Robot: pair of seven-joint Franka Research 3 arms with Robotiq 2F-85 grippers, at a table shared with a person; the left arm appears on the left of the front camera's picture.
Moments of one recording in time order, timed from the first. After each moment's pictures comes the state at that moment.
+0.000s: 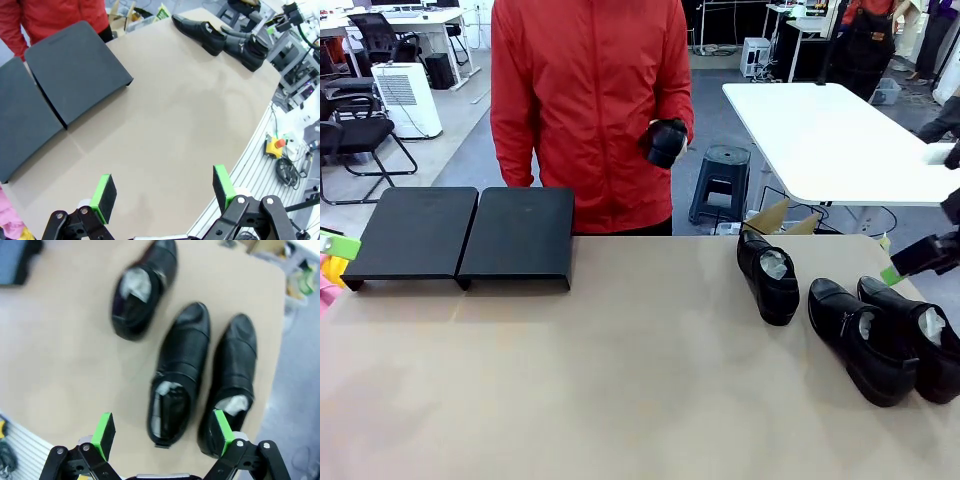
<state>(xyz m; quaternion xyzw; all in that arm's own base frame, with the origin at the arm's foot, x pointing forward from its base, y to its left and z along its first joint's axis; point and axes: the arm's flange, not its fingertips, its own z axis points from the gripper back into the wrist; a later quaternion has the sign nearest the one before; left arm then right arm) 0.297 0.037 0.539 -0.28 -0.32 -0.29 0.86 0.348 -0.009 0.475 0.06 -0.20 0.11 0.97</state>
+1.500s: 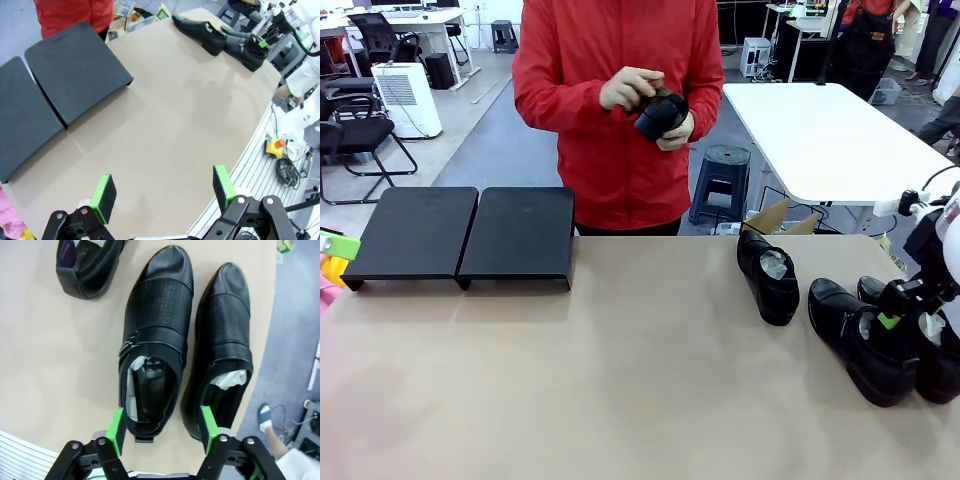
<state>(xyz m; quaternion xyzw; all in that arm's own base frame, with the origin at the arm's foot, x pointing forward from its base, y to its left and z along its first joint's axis) 0.297 0.038 0.539 -0.28 -0.32 -0.29 0.86 0.359 0.011 0.423 -0.04 -0.10 0.10 0.99</state>
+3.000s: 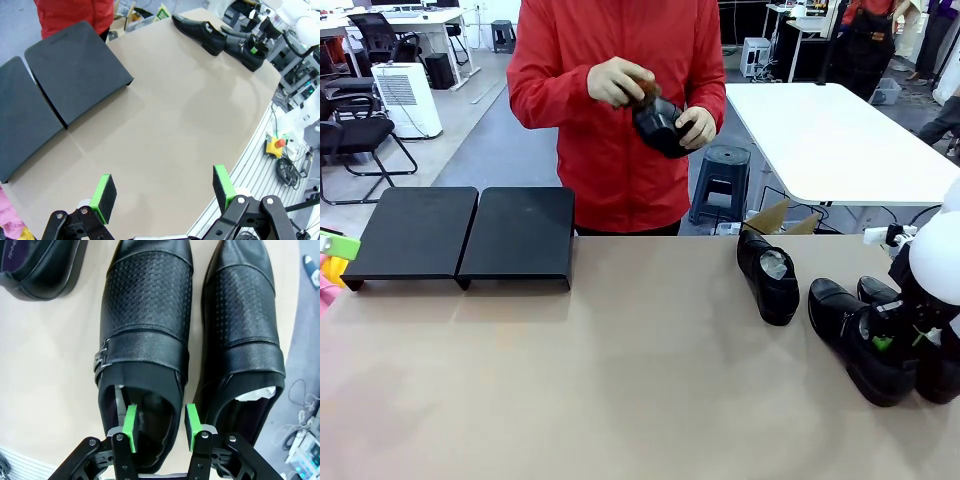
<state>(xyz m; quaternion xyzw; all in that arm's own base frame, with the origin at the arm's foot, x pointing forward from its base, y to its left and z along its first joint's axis) 0.297 0.038 0.539 -0.28 -0.32 -0.29 0.86 0.387 -0.005 0.361 -0.01 -0.04 0.04 1.00</state>
